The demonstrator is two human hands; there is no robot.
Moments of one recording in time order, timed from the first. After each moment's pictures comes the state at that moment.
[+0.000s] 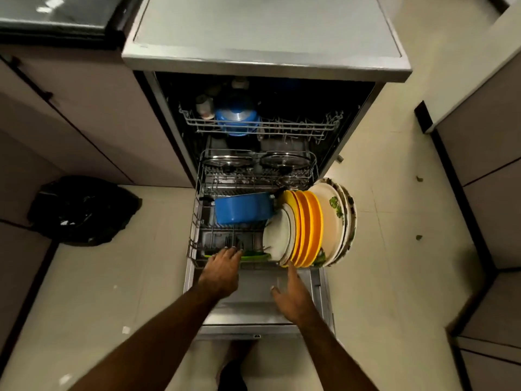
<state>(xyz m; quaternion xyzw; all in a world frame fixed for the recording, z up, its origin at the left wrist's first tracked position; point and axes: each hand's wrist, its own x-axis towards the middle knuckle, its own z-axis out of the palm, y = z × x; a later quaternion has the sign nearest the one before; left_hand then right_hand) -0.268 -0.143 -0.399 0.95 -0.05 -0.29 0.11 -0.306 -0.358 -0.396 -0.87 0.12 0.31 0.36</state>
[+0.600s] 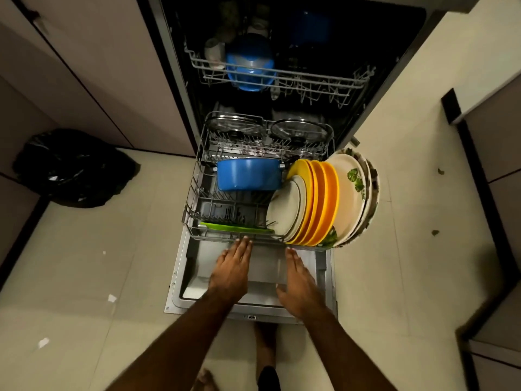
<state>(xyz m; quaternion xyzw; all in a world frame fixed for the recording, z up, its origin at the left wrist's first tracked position) -0.339 -0.188 -0.503 0.96 -0.02 -0.25 0.10 -0.334 -0.386 -0.497 -0.94 -0.04 0.28 0.20</state>
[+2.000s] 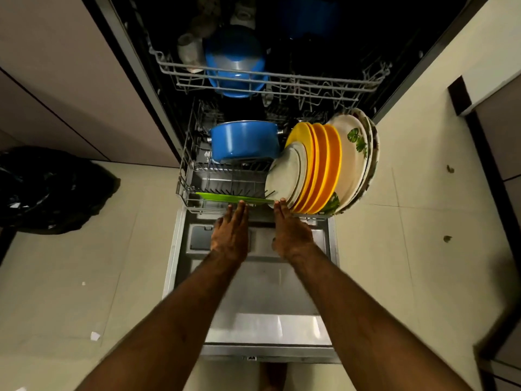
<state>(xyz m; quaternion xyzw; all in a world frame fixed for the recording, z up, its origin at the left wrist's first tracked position) -0.149 -0.170 -0.508 0.96 0.01 -0.26 0.11 -0.119 -0.329 -0.504 -0.95 -0.06 0.29 0.10</state>
